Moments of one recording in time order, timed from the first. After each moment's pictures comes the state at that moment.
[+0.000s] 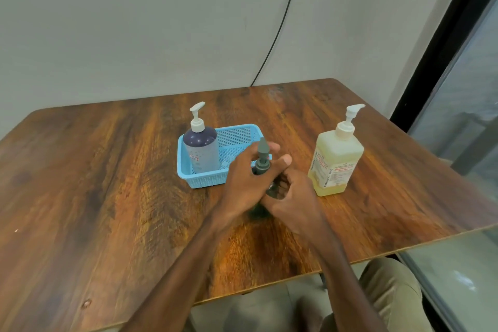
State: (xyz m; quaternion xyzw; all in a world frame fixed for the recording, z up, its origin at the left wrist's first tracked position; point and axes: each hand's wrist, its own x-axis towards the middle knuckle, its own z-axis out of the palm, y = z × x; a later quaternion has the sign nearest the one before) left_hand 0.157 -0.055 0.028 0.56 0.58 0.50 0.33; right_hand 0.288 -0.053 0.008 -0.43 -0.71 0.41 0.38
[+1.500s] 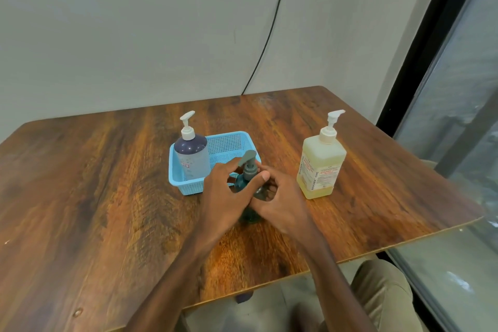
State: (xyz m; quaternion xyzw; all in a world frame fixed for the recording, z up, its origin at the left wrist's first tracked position) left_hand 0.143 -0.074 0.007 0.57 0.60 0.52 0.22; right_hand 0.287 -0.051 0.012 -0.43 -0.71 0.40 0.39
